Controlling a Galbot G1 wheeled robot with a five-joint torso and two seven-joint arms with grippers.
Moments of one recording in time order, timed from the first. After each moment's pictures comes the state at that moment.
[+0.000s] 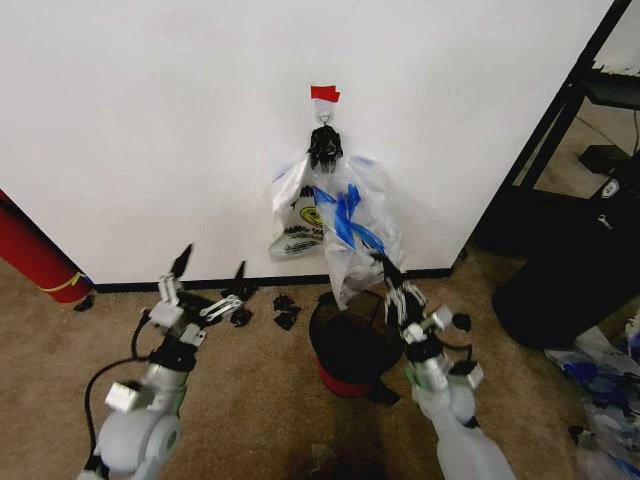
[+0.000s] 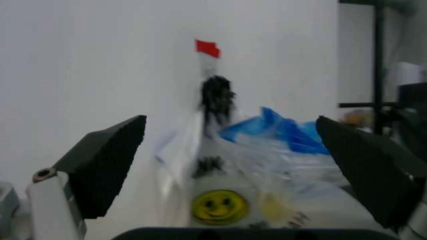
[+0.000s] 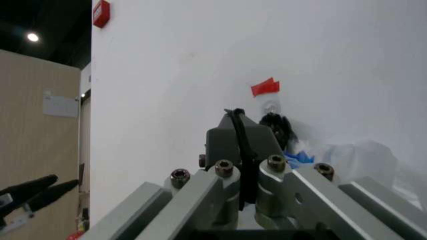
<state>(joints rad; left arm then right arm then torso) 1.36 -0.97 -0.43 -2.03 -0.53 -0.49 0.23 -1.15 1.44 0.39 1.66 0.73 0.62 -0.79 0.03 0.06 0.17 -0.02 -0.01</state>
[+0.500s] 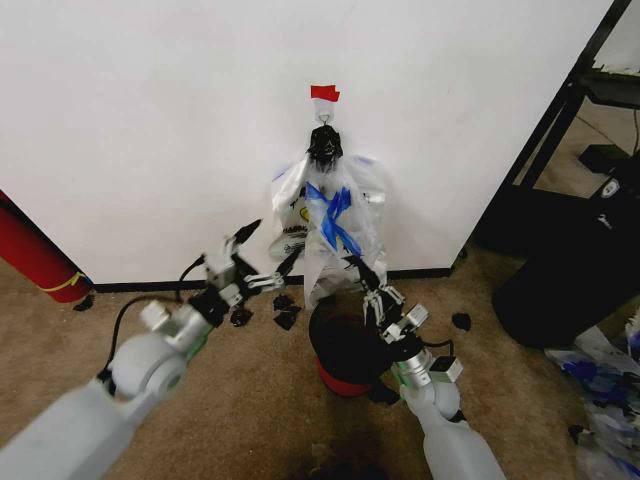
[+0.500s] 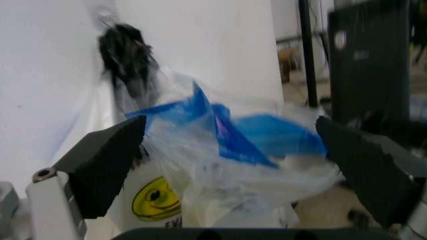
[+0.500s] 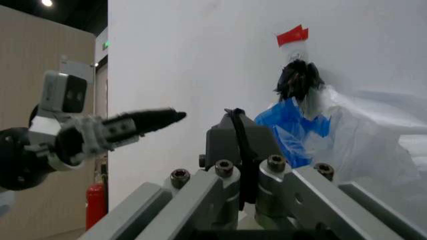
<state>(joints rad) 0.85 -0.69 0.02 -1.91 -0.54 -0.31 0.15 -1.15 1.47 0.38 1.55 0.63 0.67 -0.86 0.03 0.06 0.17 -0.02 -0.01</state>
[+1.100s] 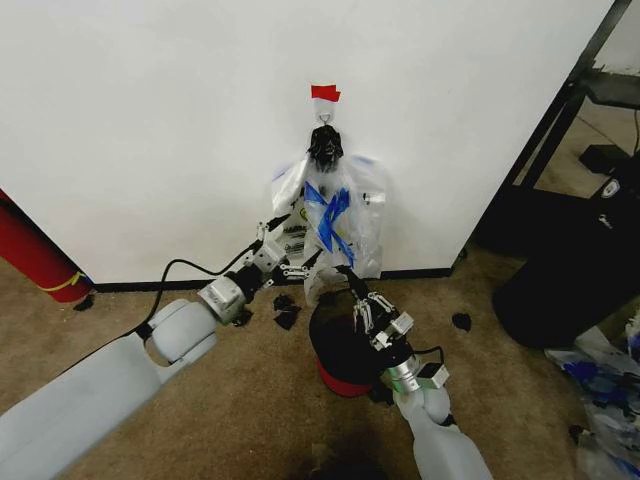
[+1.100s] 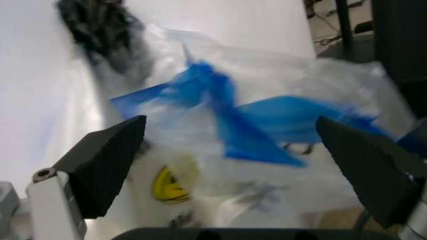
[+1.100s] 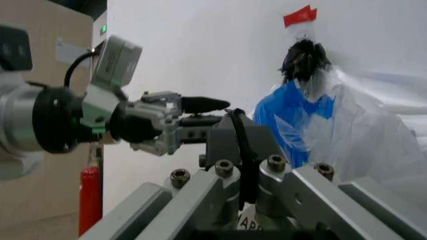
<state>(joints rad) 0.59 -0.71 0.31 -1.91 -0.39 -0.05 -0.08 -1.14 1.52 0.39 1.48 0.54 0.72 -0.85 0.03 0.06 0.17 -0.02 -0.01</state>
